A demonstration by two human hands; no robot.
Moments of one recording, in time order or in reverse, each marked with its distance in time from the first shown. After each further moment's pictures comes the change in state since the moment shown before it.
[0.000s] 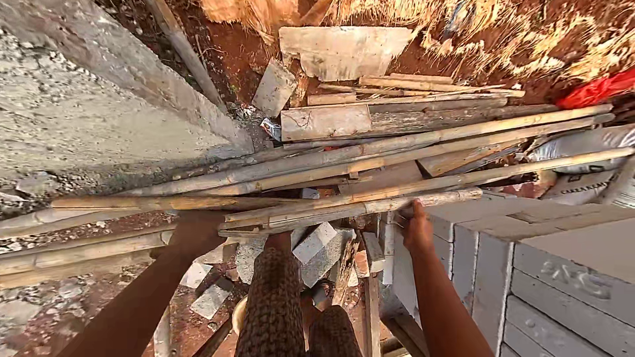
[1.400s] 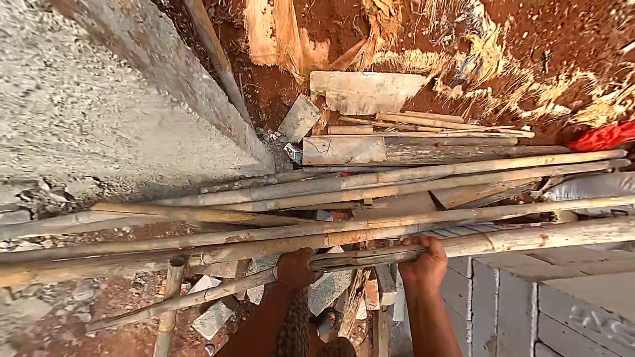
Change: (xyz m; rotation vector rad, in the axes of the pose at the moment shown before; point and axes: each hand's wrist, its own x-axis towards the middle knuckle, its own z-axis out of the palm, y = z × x) left_hand -0.013 0.161 0.072 -0.424 0.495 0.205; right_hand -0.113 -0.019 0.057 0.634 -0.079 -0.249
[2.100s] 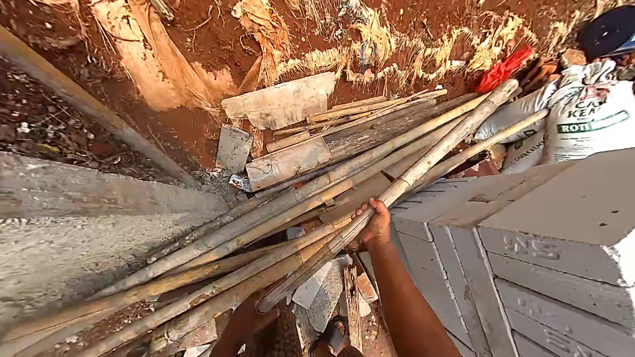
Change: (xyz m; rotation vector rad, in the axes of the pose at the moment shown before) left_hand 0.012 -0.056 -0.013 -0.280 -0.521 -0.125; right_hand 0.107 0.006 -0.012 0.248 -0.123 0.147
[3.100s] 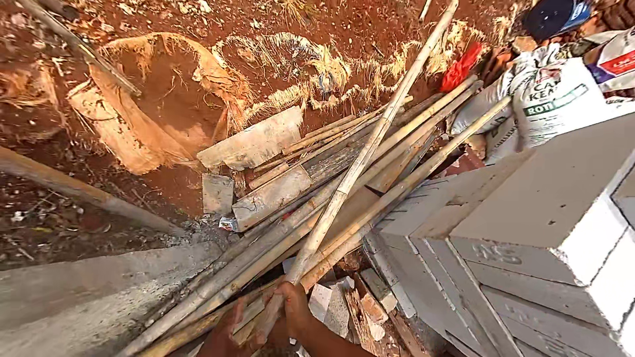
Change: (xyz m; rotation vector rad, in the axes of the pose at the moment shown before) left_hand -0.047 0.135 -0.090 0.005 0.143 0.268; right_hand -0.105 0.103 0.035 -0.044 -0.152 0.428
